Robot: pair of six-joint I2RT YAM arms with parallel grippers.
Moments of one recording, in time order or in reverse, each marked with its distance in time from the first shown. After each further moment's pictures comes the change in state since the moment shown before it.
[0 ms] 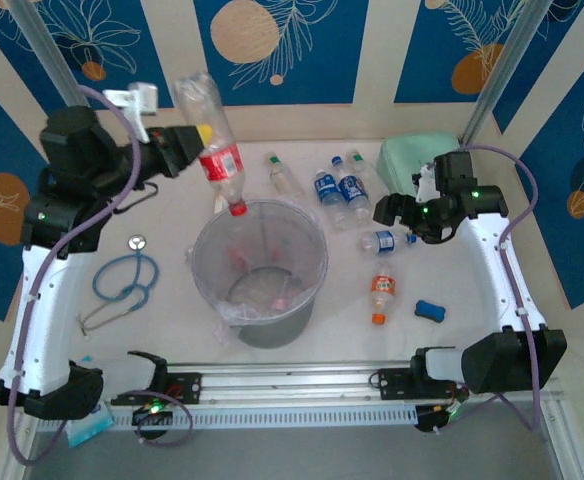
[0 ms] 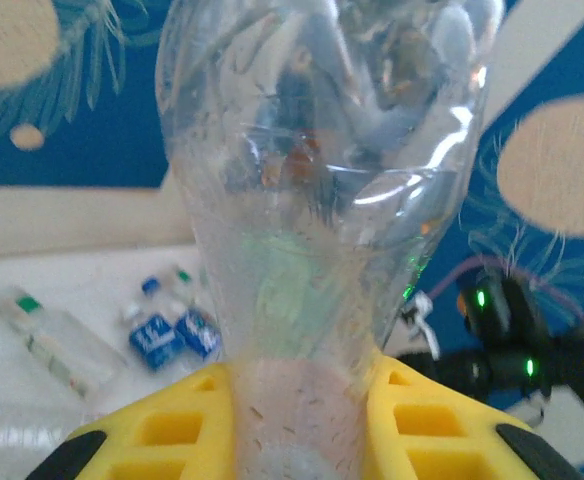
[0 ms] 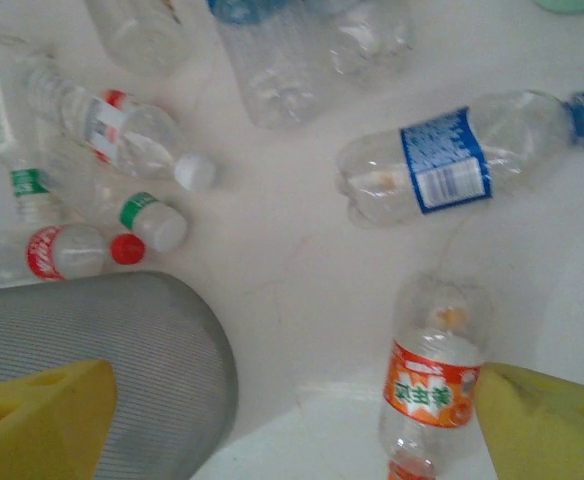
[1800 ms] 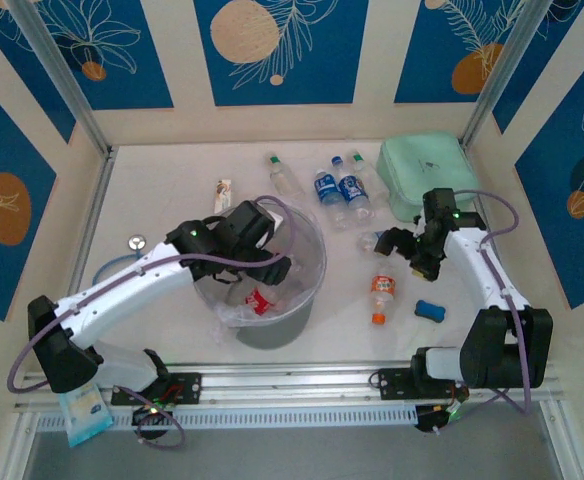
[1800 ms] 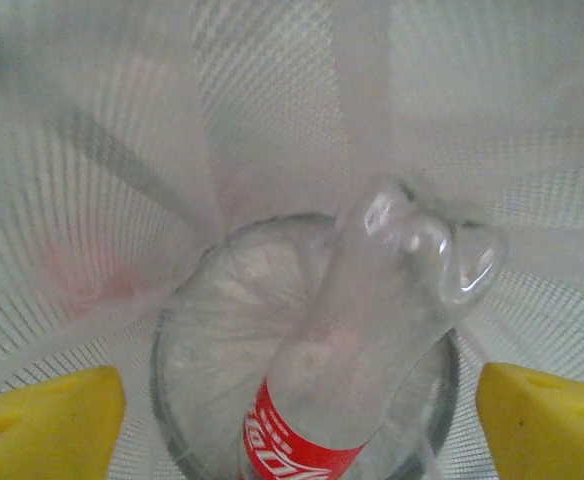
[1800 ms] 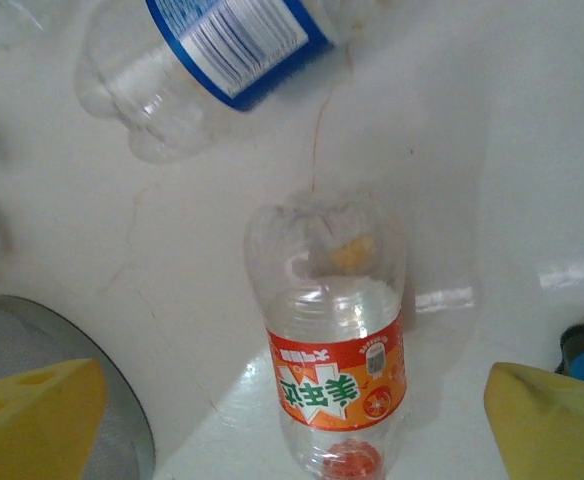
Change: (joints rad) left arm -0.574 0.135 -0.464 -0.203 -0.613 0.139; right arm -0.033 0.023 -0.361 0.148 0.071 0.151
